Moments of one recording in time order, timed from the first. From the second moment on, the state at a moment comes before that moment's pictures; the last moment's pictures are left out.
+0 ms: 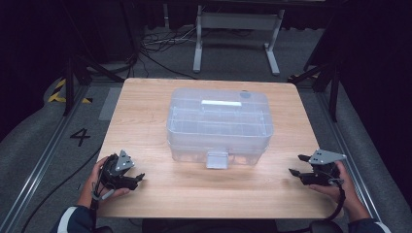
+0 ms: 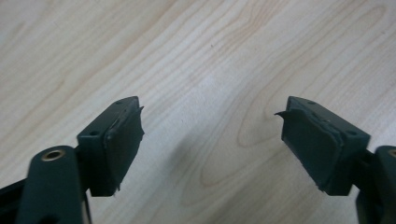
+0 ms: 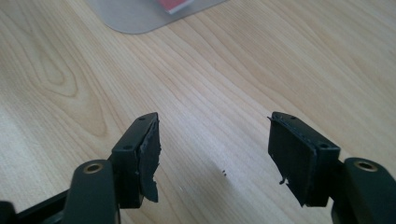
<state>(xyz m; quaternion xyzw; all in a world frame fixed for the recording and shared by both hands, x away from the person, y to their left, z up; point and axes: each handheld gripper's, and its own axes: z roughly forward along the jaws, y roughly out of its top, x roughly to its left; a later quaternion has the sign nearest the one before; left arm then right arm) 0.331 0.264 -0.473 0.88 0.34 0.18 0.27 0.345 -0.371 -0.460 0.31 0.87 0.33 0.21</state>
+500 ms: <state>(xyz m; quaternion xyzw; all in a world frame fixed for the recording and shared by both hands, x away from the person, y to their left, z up) 0.319 0.286 -0.487 0.87 0.36 0.14 0.31 0.326 -0.394 -0.489 0.37 0.84 0.35 0.19</state>
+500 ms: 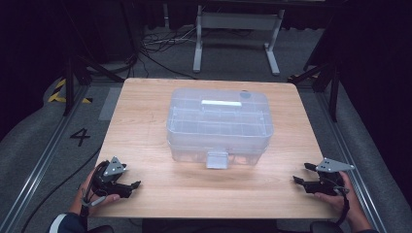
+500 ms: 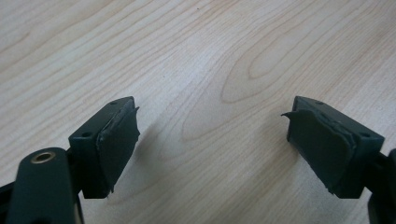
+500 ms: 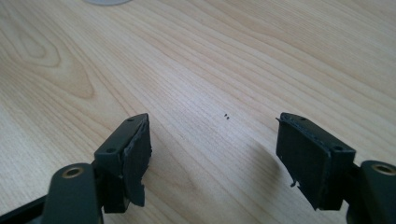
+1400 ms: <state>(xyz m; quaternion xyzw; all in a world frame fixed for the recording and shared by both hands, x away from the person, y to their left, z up) 0.317 0.287 -0.493 0.85 0.39 0.14 0.33 0.328 -0.399 -0.491 0.41 0.82 0.36 0.17</state>
